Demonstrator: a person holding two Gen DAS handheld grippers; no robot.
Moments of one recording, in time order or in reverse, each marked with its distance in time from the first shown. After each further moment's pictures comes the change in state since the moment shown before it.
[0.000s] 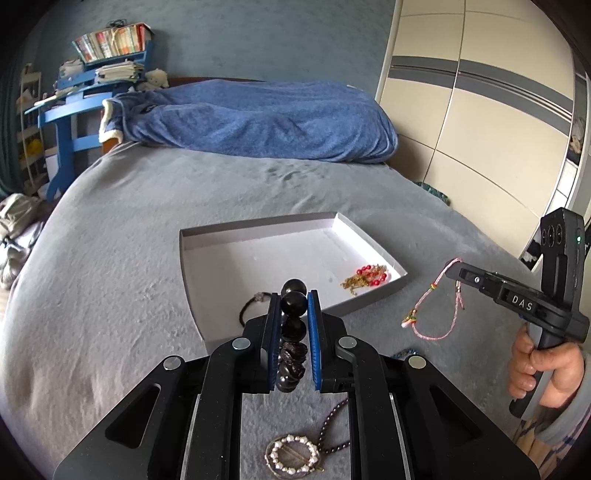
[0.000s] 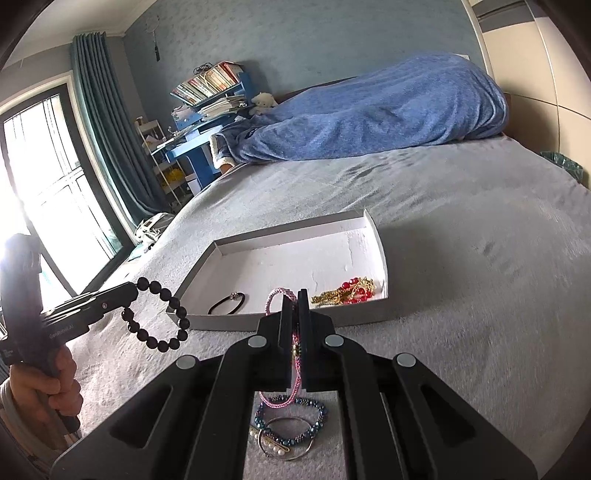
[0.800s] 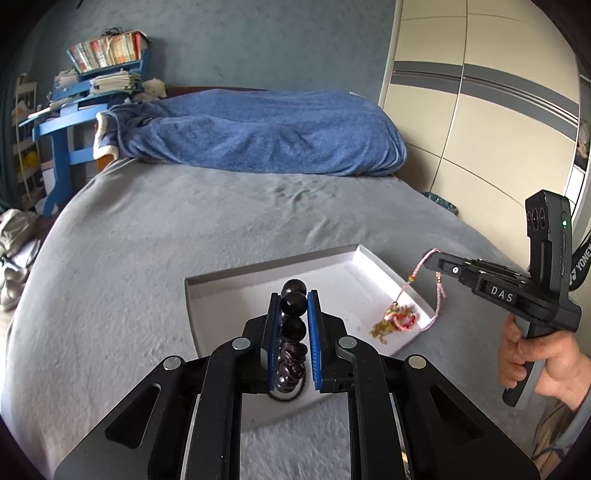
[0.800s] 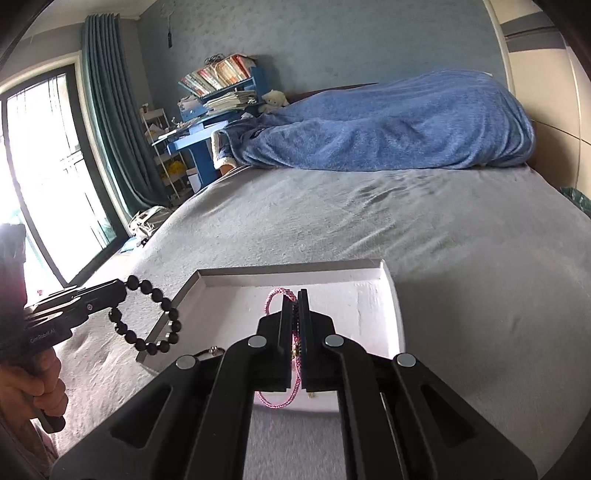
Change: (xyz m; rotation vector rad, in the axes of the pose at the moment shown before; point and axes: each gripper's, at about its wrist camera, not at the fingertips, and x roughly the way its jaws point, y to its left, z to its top) left arm 0.049 0.029 0.054 0.029 -0.028 0.010; right arm 0.085 0.008 0.067 -0.104 0.008 -0.004
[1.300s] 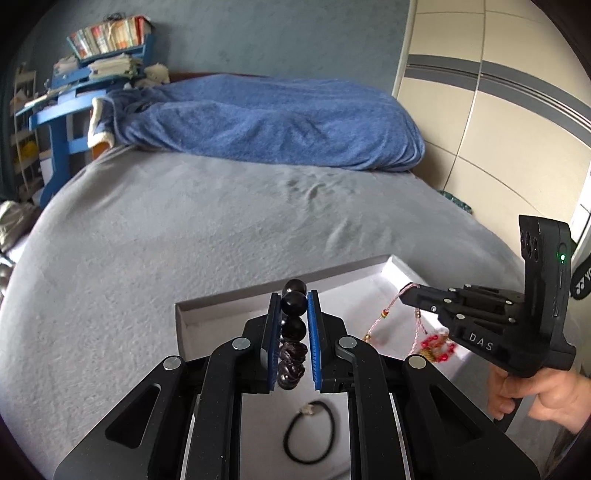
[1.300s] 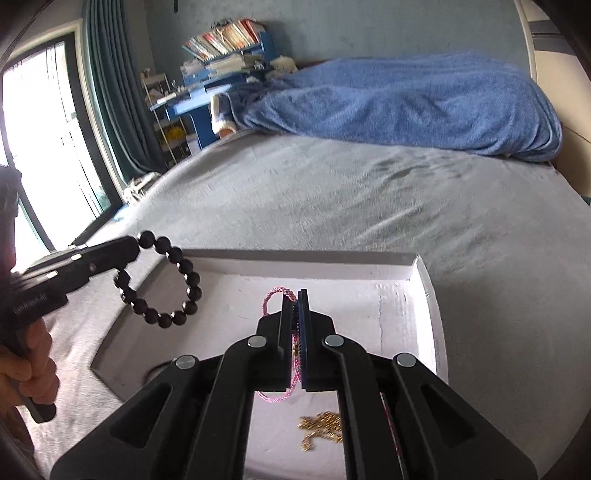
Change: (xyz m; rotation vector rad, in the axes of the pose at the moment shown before) left arm 0.073 0.025 0.017 -0.034 0.040 0.018; right arm 0.093 -0.006 0.000 -0.052 0.136 -0.024
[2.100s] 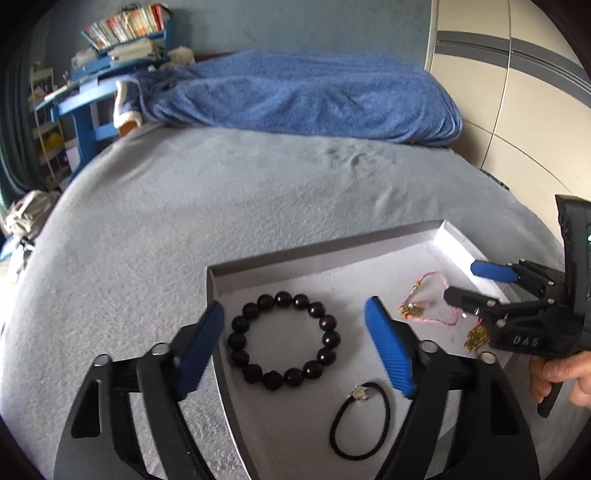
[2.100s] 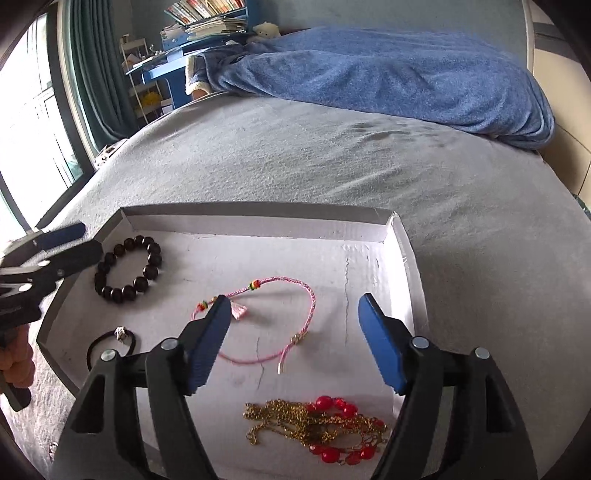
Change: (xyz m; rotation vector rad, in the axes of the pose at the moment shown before) left arm 0.019 0.010 -0.023 0.005 0.065 0.152; right arm 0.018 -0.011 -0.019 -0.040 0.107 -0.110
